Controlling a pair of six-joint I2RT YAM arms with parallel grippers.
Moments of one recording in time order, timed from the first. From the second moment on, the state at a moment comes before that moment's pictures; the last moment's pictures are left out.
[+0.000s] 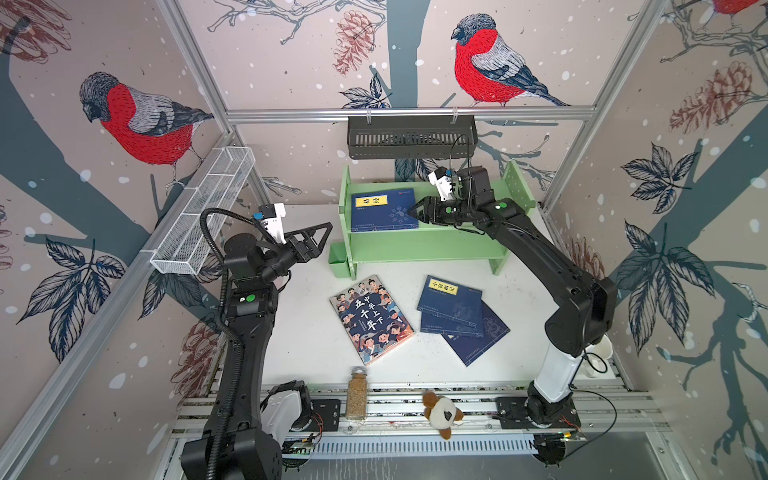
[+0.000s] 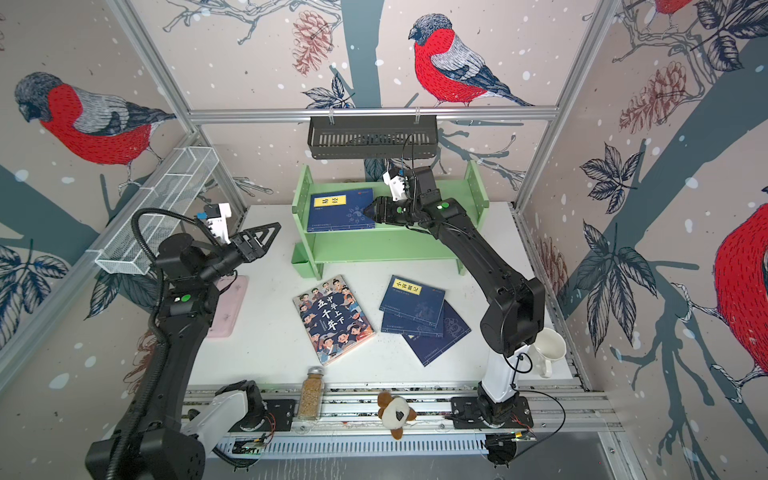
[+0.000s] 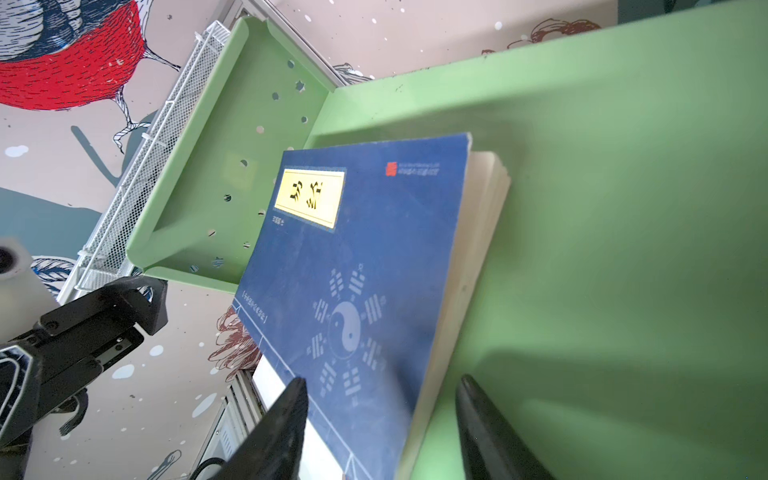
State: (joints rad) left arm 0.19 0.99 0.90 0.04 0.86 -0.63; right arm 0.50 1.81 1.83 -0.56 -0.55 0.47
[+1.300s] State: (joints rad) left arm 0.19 0.97 0.93 -0.06 0.86 -0.56; right arm 0.55 1.44 1.55 -0.60 -0.28 0.42
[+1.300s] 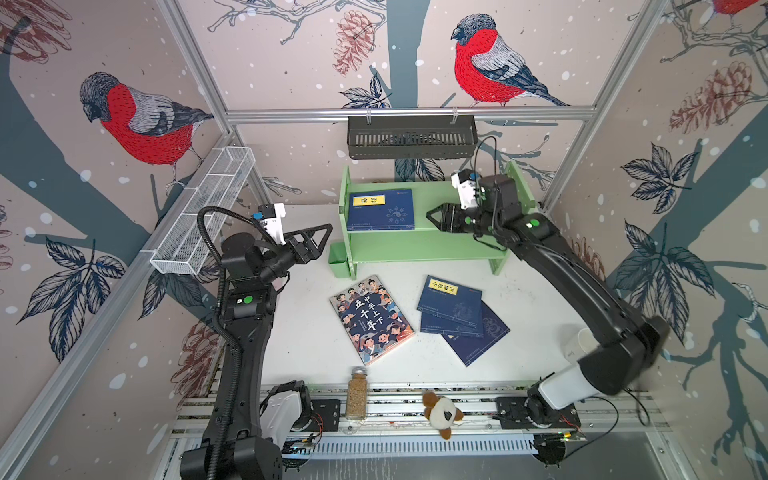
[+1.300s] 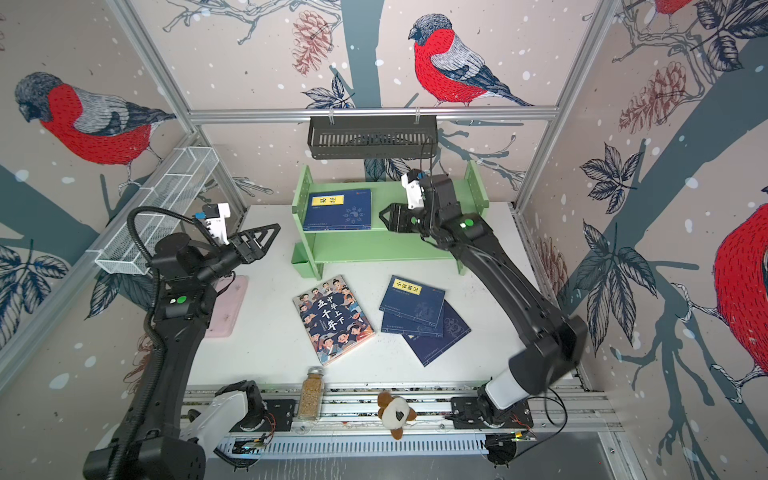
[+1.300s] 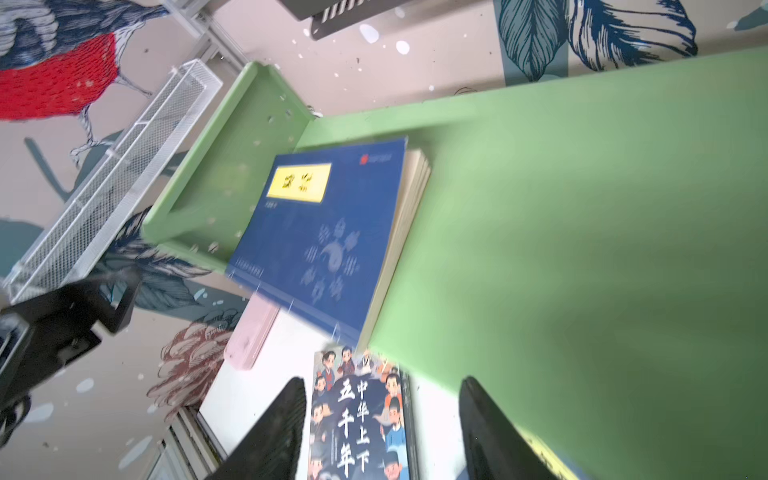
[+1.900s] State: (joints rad) left arm 0.19 0.94 0.80 -0.25 0.97 -0.34; right arm 0.60 0.90 0.62 -0.40 -0.05 0.72
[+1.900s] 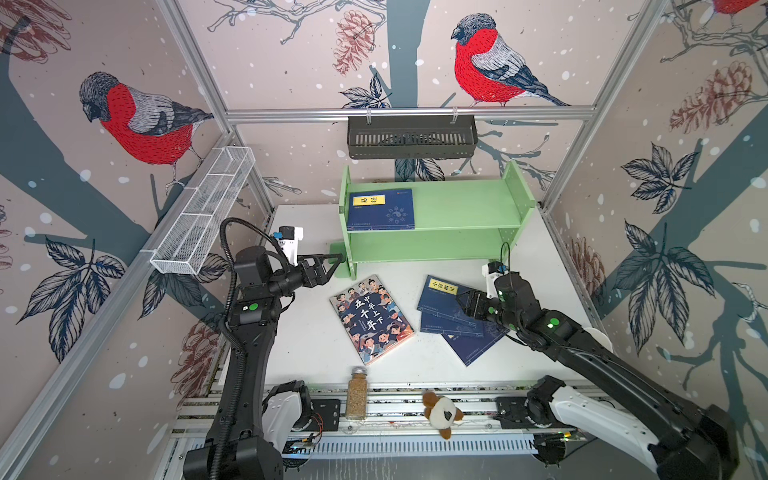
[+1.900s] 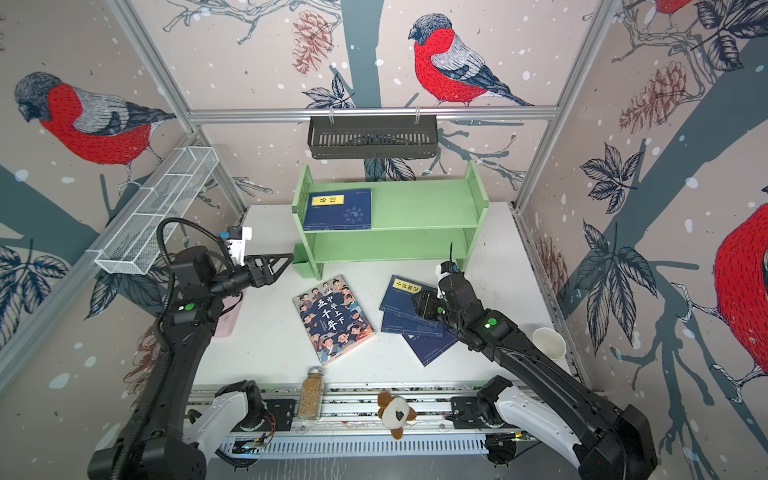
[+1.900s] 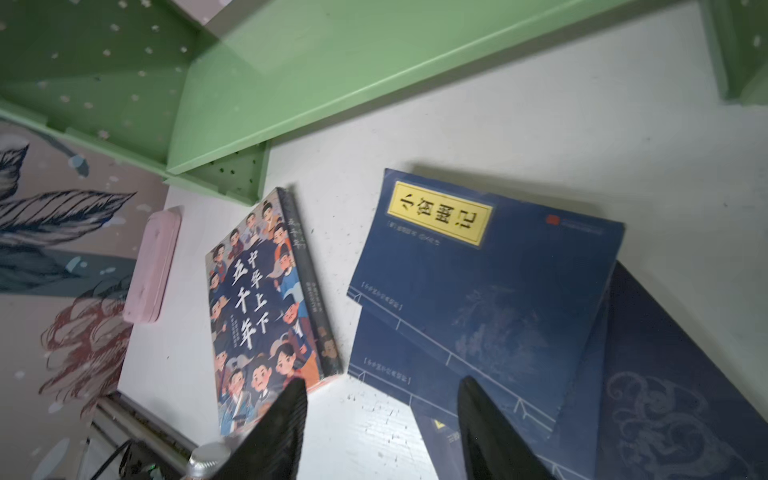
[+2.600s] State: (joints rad) left arm 0.11 0.94 0.68 -0.24 1.07 -0.27; right arm 0.19 1.22 0.52 -0.14 -0.26 0.68
